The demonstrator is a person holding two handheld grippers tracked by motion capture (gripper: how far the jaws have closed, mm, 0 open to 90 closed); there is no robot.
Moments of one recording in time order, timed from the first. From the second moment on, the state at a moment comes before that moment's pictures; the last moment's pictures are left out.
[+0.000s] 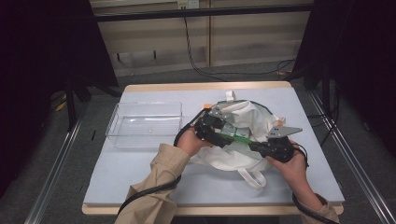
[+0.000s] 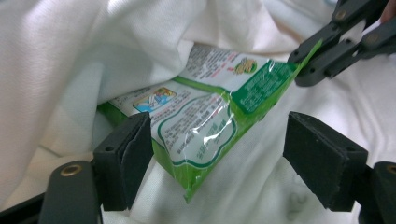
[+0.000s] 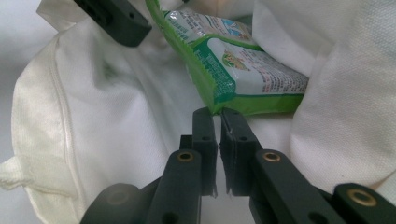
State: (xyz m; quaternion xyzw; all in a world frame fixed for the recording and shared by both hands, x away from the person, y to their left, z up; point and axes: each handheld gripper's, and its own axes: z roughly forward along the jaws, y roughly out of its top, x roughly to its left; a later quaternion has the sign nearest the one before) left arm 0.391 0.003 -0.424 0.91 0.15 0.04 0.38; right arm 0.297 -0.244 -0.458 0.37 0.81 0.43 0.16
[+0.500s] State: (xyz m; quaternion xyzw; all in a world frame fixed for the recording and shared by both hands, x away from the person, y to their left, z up) left arm 0.398 -0.004 -0.434 0.92 0.14 0.05 0.36; right arm 0.298 -0.245 -0.454 0.38 0.79 0.45 0.17
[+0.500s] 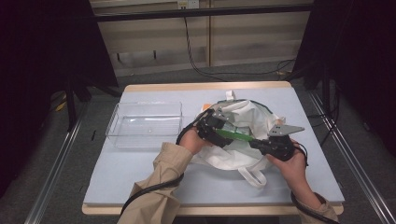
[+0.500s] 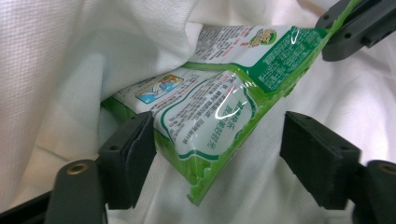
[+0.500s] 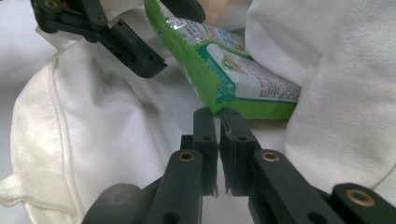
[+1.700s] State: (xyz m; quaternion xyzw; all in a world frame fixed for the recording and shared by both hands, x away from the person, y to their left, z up) left arm 0.388 0.001 -0.383 0.91 0.15 0.04 0.37; right arm 0.296 -0.251 -0.448 0.39 0.78 0.46 0.18
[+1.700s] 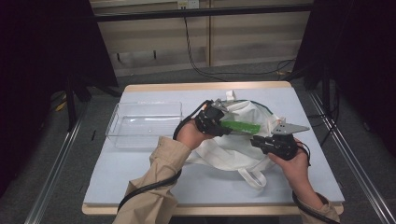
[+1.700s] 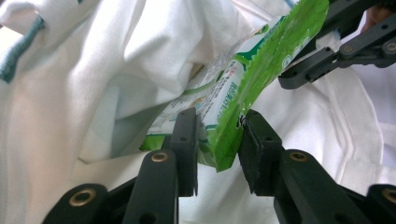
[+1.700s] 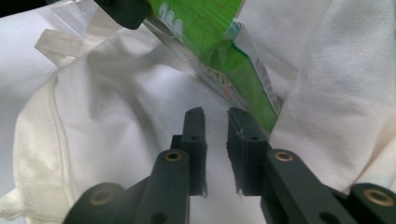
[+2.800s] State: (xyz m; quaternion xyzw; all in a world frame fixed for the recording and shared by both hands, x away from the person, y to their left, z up) left arm 0.395 -0.015 -0.403 0.94 0.09 0.08 0.32; right arm 0.299 -0.246 -0.450 0.38 0.77 0.48 0.18
